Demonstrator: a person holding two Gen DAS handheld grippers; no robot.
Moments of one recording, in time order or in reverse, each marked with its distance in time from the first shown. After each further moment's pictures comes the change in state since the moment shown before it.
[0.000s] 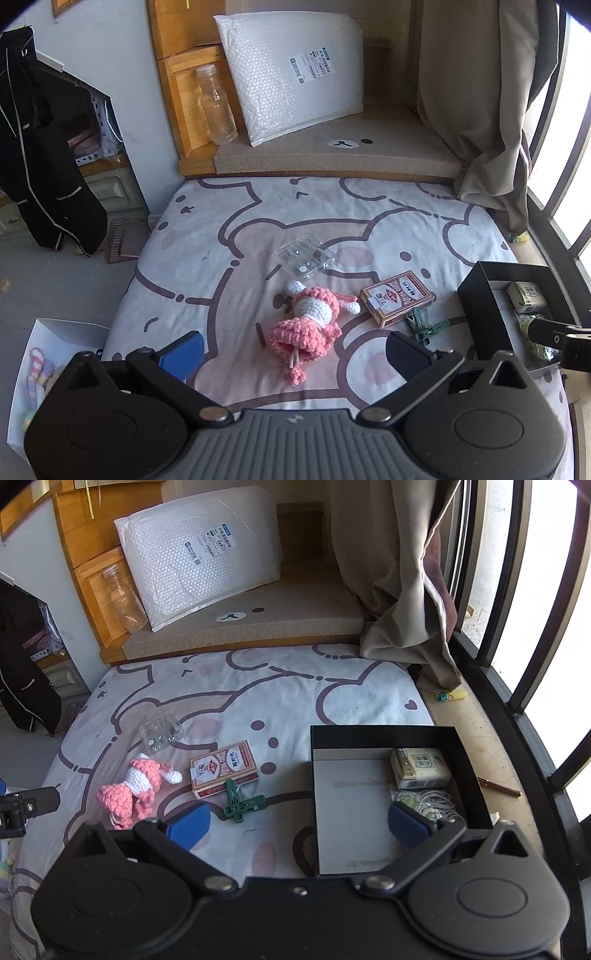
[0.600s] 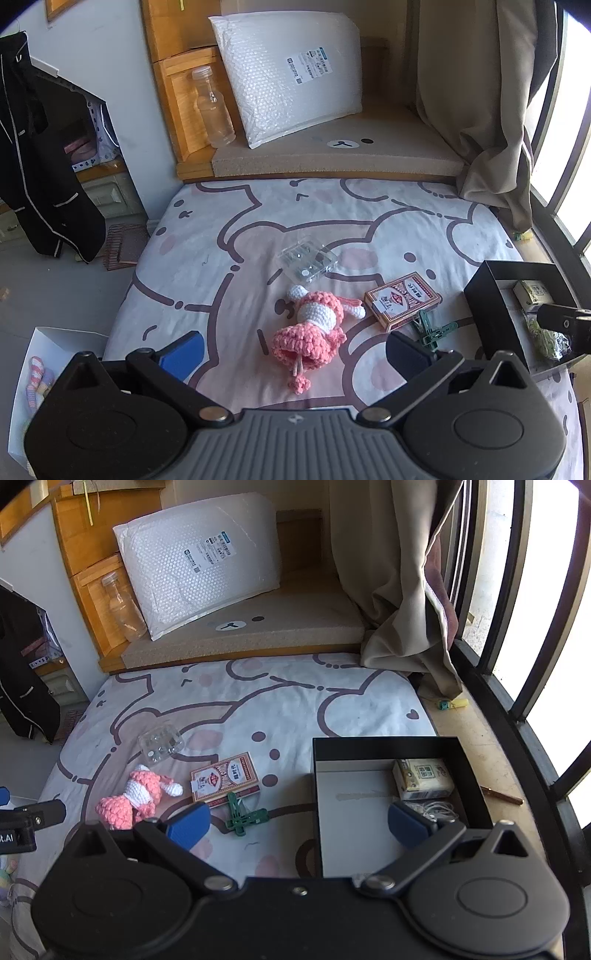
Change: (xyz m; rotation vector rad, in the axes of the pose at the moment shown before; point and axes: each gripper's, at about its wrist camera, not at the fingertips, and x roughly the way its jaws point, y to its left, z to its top) left arm 0.013 -0.001 0.002 0.016 -0.014 0.004; right arm 0.006 0.002 0.008 0.004 -0.026 -0.024
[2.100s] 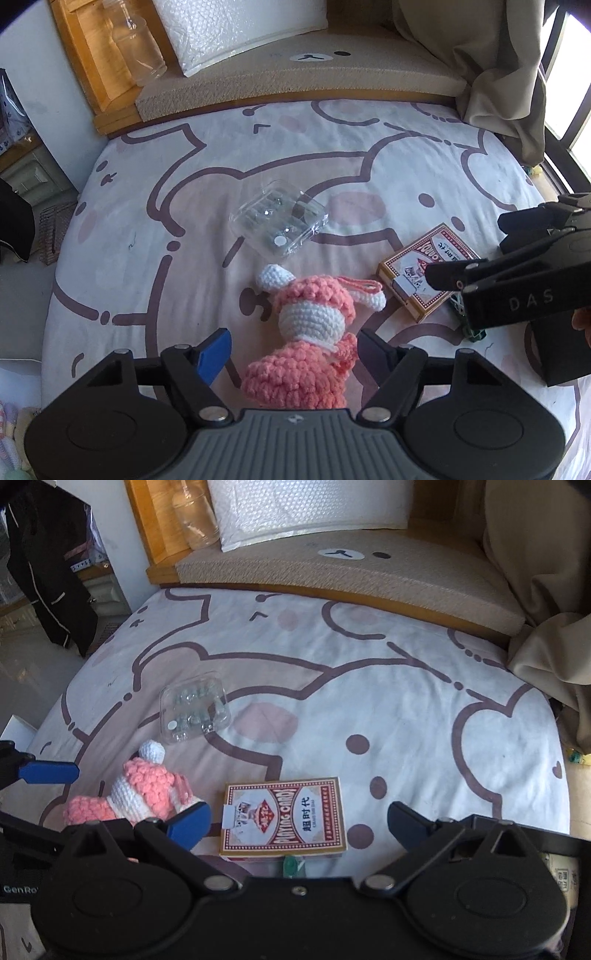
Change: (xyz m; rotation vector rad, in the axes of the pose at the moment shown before) left arm 0.145 0.004 0.020 0.128 0.220 -0.109; right arm 0.174 0.077 0.041 -0.291 0.210 0.225
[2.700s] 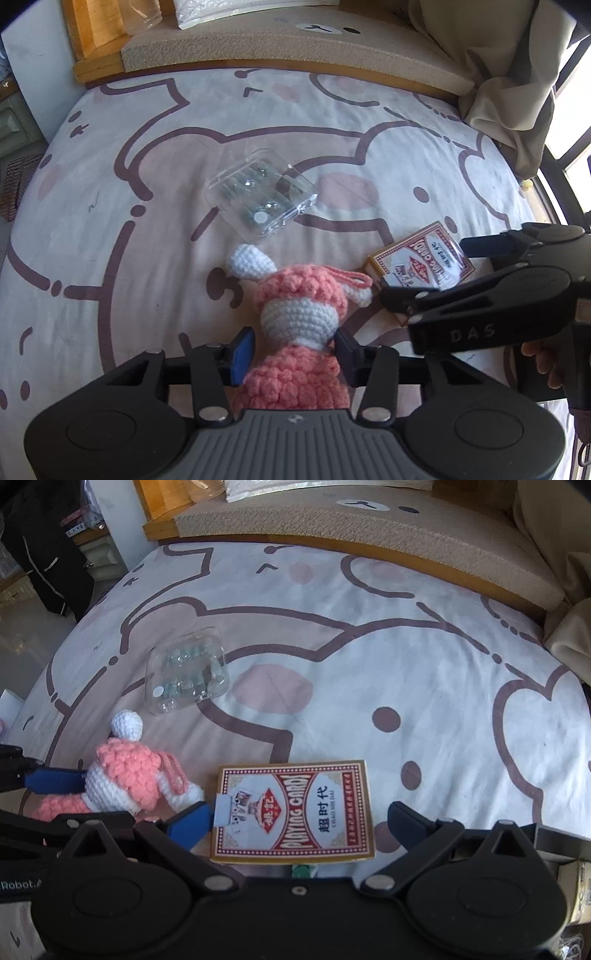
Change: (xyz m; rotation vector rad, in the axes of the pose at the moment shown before) left arm 0.027 0.009 0.005 -0.102 0.083 -0.139; right arm 0.042 0.006 0.001 -0.042 0.111 0.025
